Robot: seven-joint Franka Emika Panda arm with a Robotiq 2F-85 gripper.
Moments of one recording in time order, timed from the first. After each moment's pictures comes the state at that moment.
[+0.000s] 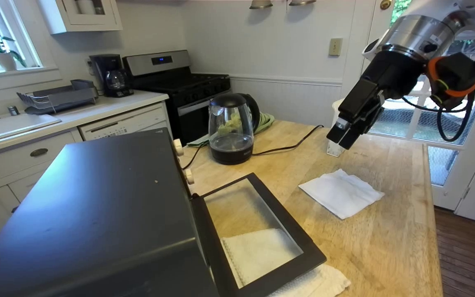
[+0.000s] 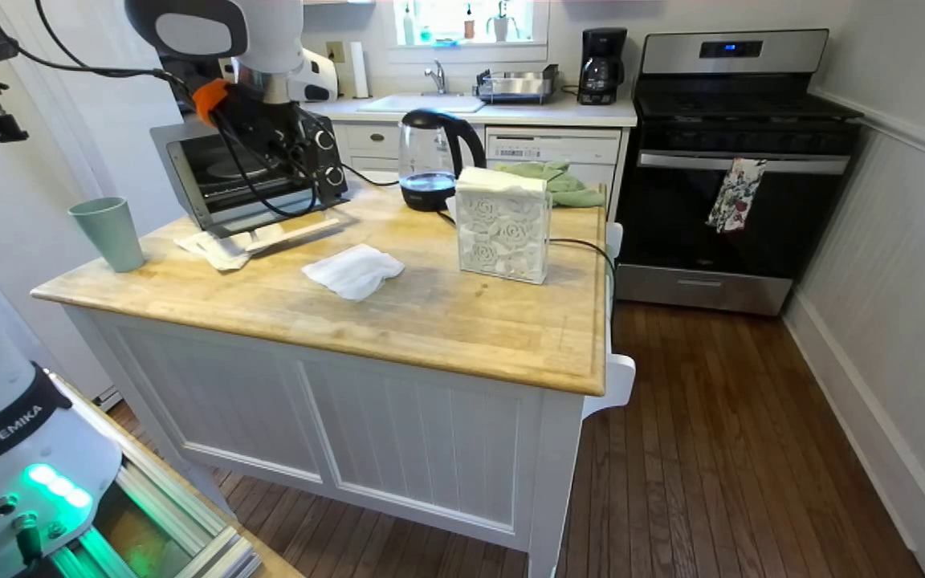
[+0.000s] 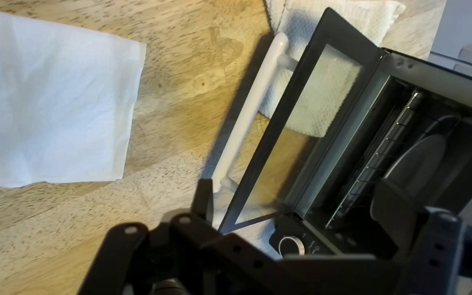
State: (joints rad) arm 0.21 -0.25 -0.18 -2.59 0.82 2.44 -0.65
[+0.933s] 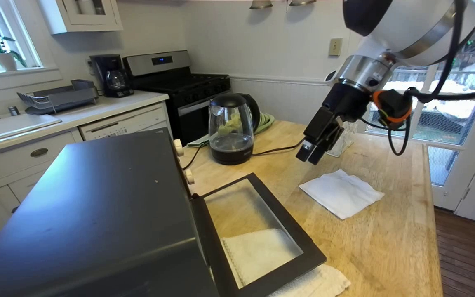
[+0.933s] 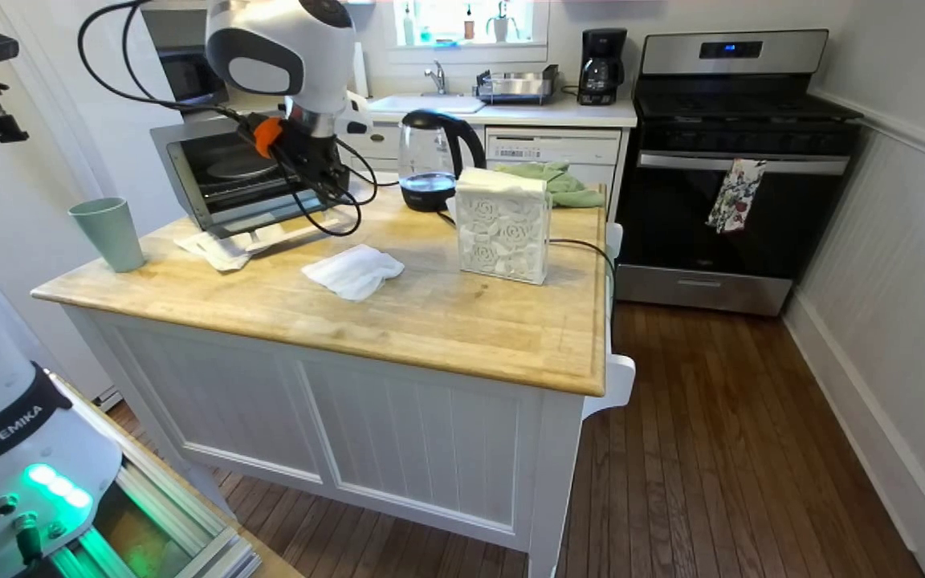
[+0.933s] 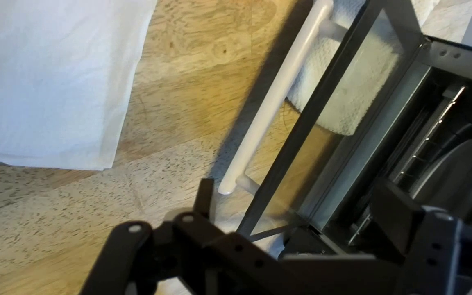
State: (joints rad) arm 0.13 0.06 -0.11 -2.37 0.95 2.40 -0.85
